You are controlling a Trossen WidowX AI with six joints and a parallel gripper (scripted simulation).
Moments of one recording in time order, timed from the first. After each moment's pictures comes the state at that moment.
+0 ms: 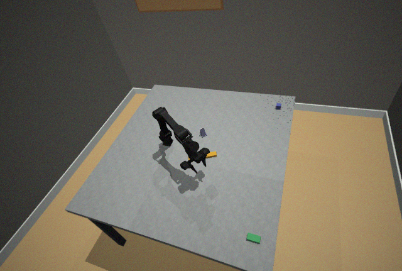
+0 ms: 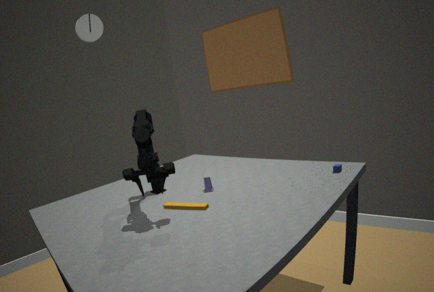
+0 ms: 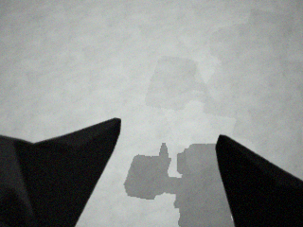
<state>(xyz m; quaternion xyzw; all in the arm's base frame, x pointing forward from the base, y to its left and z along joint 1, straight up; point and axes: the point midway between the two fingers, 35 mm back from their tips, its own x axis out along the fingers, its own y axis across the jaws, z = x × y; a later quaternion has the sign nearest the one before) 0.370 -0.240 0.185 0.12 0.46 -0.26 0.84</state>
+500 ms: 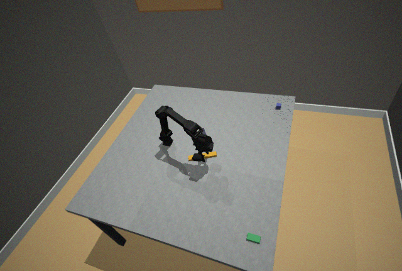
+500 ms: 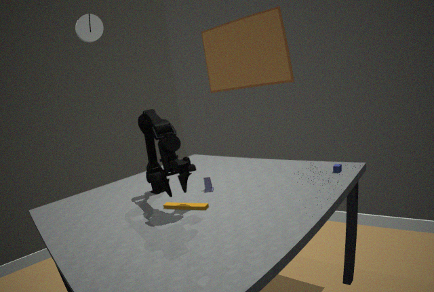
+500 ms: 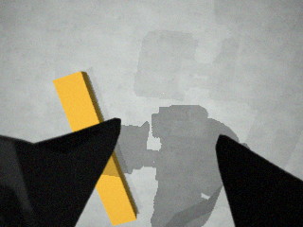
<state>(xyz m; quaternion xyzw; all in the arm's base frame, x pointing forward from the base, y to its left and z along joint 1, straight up) 0.364 -0.132 0.143 -0.03 0.61 -0.04 0.79</state>
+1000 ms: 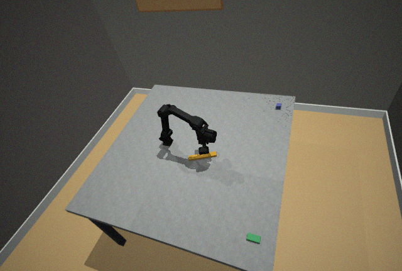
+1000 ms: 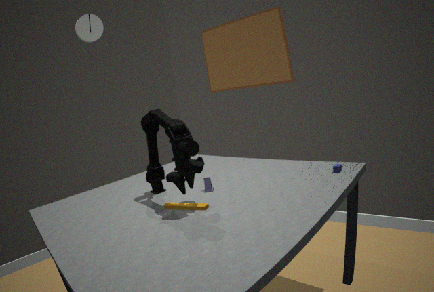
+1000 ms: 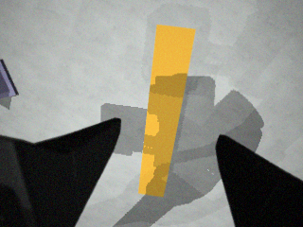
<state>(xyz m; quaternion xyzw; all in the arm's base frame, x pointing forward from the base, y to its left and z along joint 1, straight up) 0.336 -0.060 0.123 -0.15 0.68 0.13 0.71</state>
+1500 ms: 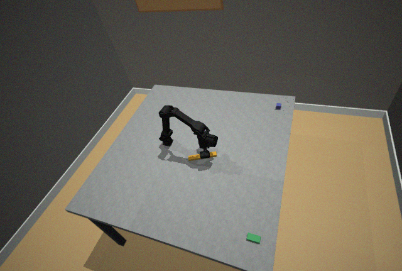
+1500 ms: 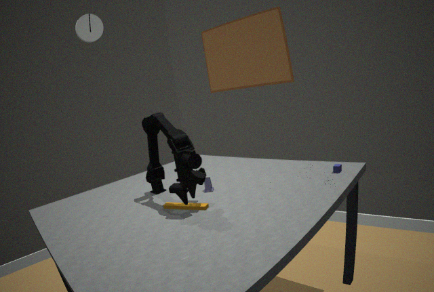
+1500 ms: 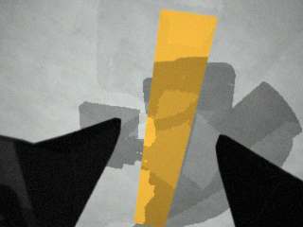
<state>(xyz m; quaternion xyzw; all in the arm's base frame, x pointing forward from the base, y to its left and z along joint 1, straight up) 0.335 -0.058 0.078 -0.15 0.68 0.14 0.70</state>
